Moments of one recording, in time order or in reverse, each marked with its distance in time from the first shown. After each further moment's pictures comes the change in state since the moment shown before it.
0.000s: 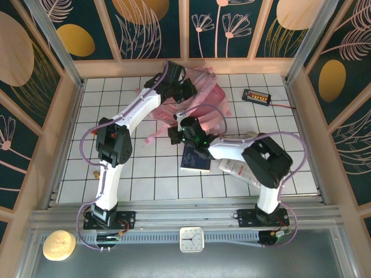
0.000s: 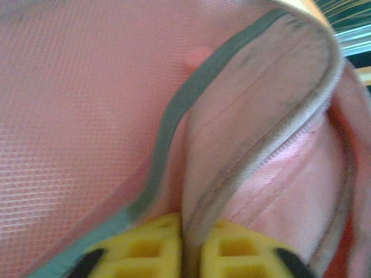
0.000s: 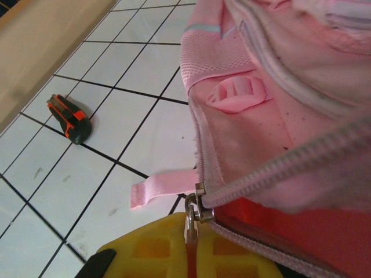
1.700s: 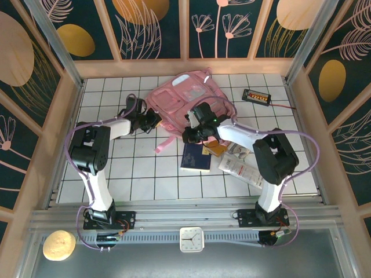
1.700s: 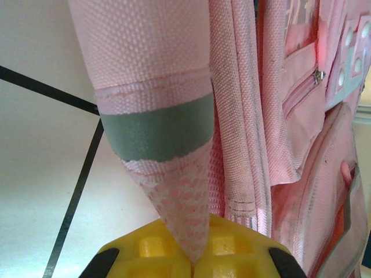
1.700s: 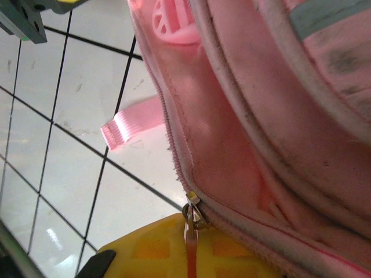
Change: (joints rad) left arm 0.275 -0.267 -0.983 0.596 0.126 -0.134; right arm -0.183 0.055 0.262 -0.757 -0.426 -0.006
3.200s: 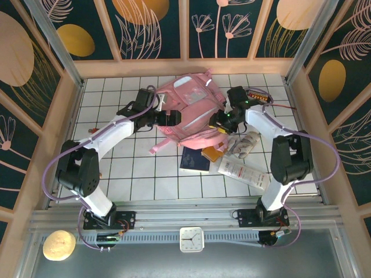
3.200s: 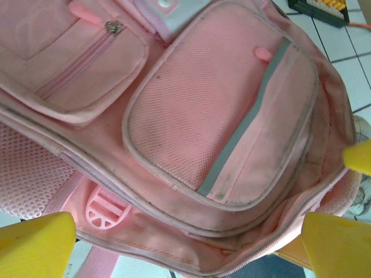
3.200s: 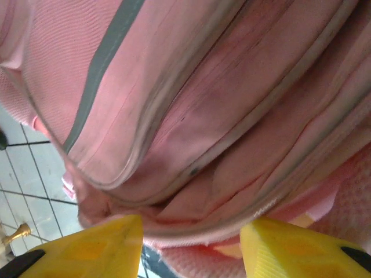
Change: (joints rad) left arm -0.202 -0.262 0.137 -0.397 -0.167 0.673; right arm -0.348 -0.076 0.073 -0.303 0.005 0.140
